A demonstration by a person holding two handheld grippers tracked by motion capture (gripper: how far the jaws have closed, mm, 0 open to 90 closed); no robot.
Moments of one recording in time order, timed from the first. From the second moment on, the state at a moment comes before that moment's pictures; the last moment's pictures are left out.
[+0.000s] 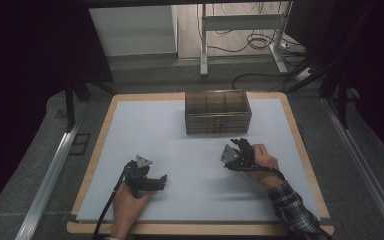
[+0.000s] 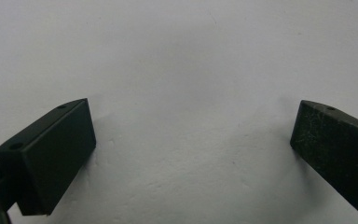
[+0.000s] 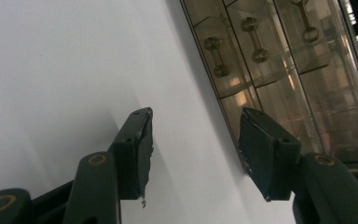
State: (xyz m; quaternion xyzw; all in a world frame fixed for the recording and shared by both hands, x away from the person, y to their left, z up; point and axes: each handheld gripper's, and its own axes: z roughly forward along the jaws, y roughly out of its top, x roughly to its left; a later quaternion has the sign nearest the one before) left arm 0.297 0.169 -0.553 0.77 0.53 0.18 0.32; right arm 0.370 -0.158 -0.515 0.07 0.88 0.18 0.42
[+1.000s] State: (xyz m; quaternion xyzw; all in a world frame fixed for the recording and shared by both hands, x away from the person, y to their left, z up) left arm 0.297 0.170 -0.553 0.77 0.53 0.18 0.32; right arm 0.399 -0.129 -0.528 -0.01 0.84 0.09 0.53
